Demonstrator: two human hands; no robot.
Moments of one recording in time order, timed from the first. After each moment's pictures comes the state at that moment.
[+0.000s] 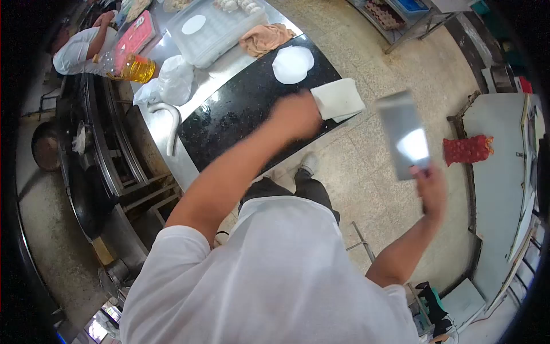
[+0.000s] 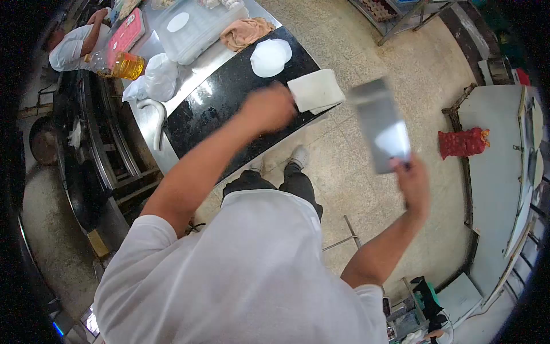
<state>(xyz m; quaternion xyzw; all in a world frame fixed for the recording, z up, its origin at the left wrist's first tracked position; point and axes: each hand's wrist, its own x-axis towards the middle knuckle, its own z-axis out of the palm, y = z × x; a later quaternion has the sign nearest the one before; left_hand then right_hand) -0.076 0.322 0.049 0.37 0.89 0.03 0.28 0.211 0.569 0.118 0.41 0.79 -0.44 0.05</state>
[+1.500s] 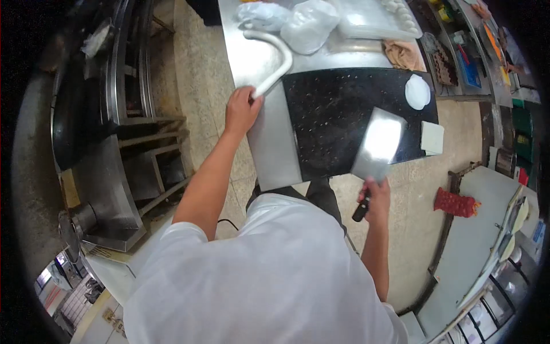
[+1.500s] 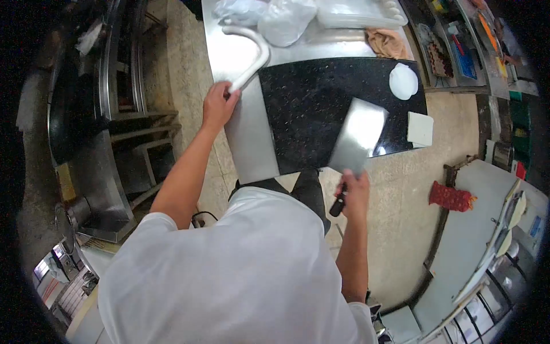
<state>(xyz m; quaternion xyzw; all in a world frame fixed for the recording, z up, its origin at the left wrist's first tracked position) -0.114 -0.140 -0.074 0.08 0.93 0.34 -0.12 0.110 0.214 0.023 0.43 0.60 -0.67 0.08</state>
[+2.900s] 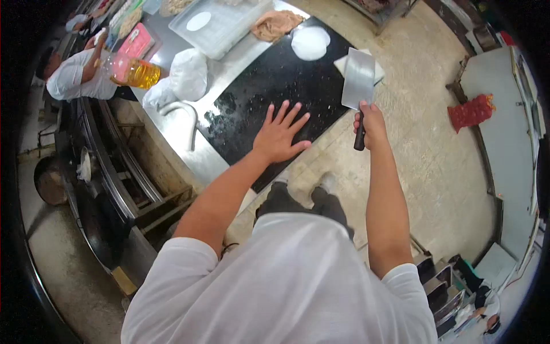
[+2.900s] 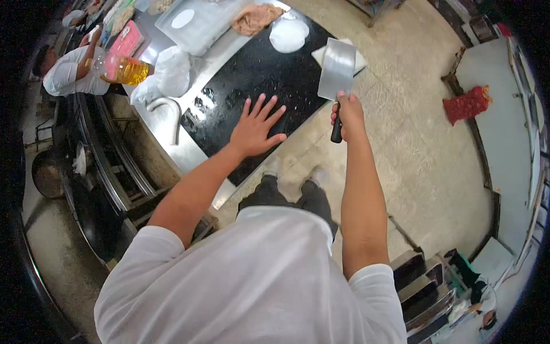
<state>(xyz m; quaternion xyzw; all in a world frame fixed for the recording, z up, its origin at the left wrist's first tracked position) -0.053 0.121 -0.028 0.56 0.82 0.08 0.09 0.077 0.373 -0.010 0.51 0.47 -0.72 -0.08</state>
